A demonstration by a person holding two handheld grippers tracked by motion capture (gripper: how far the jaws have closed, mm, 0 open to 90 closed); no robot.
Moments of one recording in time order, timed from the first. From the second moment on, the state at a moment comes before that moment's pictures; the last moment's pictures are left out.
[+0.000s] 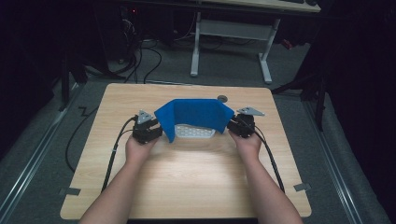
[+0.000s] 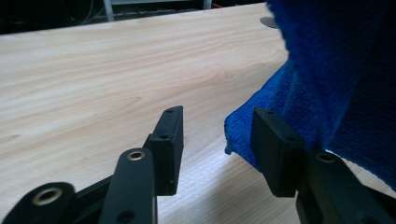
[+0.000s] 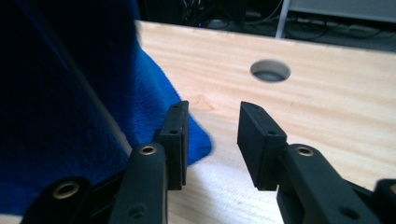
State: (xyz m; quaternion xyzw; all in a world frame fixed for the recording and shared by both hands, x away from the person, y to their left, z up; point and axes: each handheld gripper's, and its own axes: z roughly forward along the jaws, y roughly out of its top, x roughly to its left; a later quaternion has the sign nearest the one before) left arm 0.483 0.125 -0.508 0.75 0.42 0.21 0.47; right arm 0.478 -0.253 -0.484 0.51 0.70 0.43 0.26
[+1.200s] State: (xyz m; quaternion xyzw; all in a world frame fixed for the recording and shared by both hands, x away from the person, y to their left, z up) left arm 0.447 0.178 -0.510 0.74 0.45 0.23 0.45; right arm 0.451 -0.284 -0.478 0.51 0.70 0.41 0.29
